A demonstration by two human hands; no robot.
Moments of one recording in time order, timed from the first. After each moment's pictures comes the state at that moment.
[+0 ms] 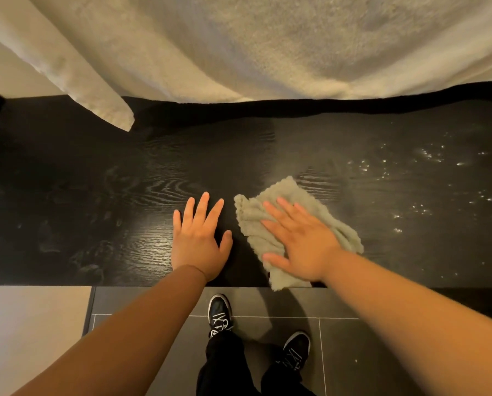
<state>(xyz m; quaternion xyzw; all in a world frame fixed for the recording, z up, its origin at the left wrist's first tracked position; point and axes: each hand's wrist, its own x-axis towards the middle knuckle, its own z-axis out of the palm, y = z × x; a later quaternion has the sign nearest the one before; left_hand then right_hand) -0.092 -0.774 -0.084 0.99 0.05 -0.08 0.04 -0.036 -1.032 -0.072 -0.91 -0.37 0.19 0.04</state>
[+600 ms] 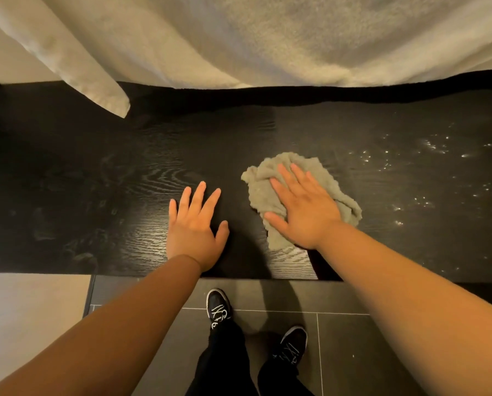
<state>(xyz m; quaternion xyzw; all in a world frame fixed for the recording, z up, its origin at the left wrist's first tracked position) -0.092 -0.775 -0.084 0.99 0.06 -0.09 0.05 -0.002 -1.031 -0.076 -0.95 -0.28 0.14 0.04</state>
